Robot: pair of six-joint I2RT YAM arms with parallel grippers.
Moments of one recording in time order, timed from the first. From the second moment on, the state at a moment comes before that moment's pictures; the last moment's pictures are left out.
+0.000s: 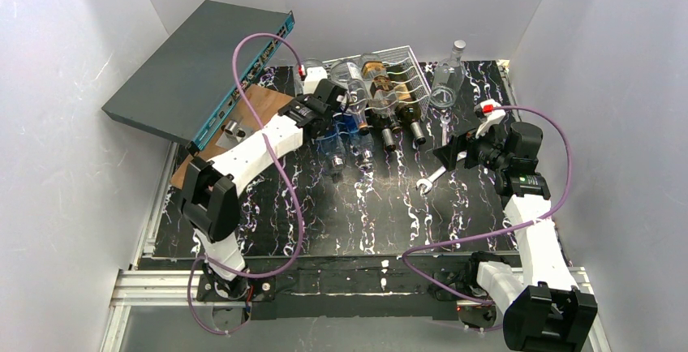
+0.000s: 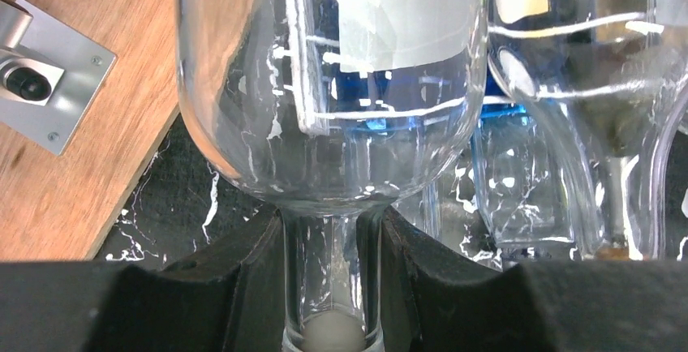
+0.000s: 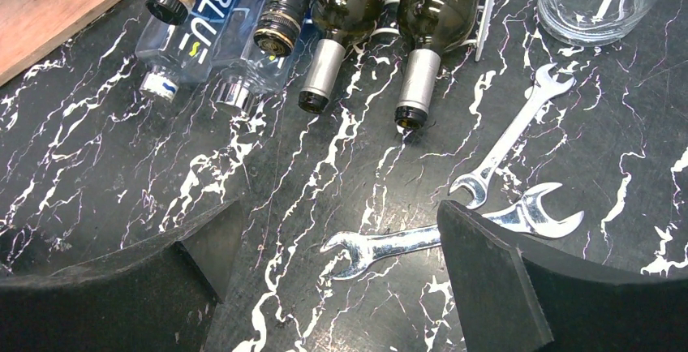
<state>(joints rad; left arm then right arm) -0.65 1.76 1.54 -0.64 -0.62 -0.54 -0.09 0.93 0.72 -0.22 -0.67 -0.08</state>
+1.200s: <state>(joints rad) -0.67 1.50 1.35 -0.68 -0.54 -0.59 -0.09 0.93 0.72 -0.22 -0.67 -0.08</state>
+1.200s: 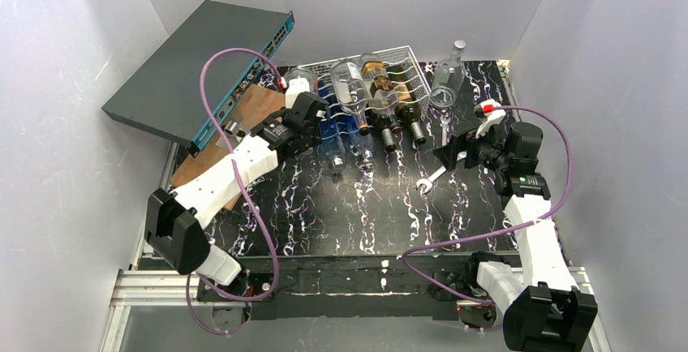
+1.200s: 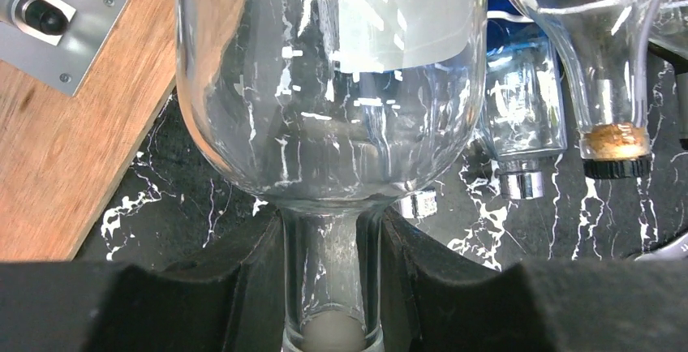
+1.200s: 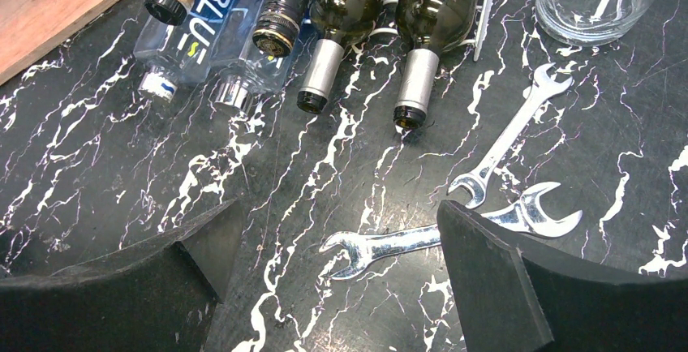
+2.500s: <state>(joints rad) -0.76 1.25 1.20 -0.75 -0.40 -0.64 -0.09 0.92 0.70 -0.21 -0.67 -0.09</state>
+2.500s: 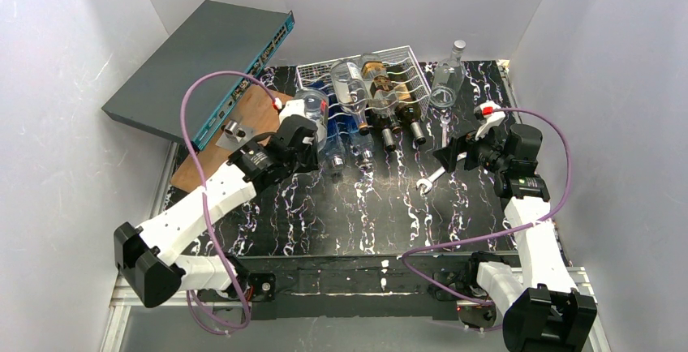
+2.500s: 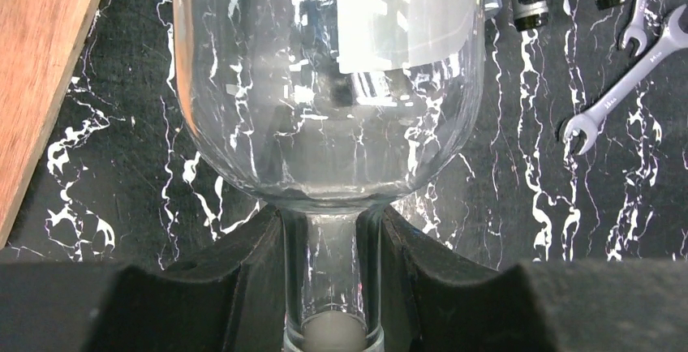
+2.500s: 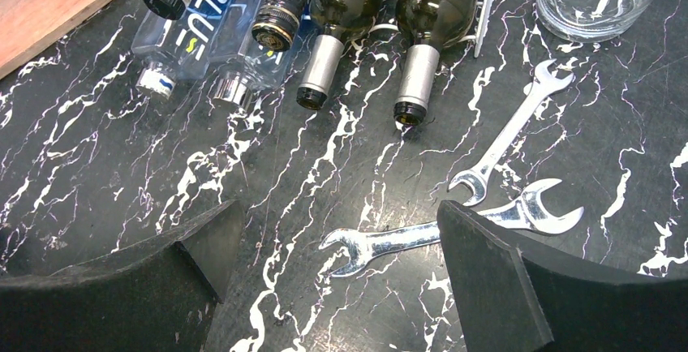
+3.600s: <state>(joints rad) -0.95 1.03 1.05 -0.88 -0.16 -0.77 -0.10 0.91 0.69 -0.22 -0.73 -0.18</state>
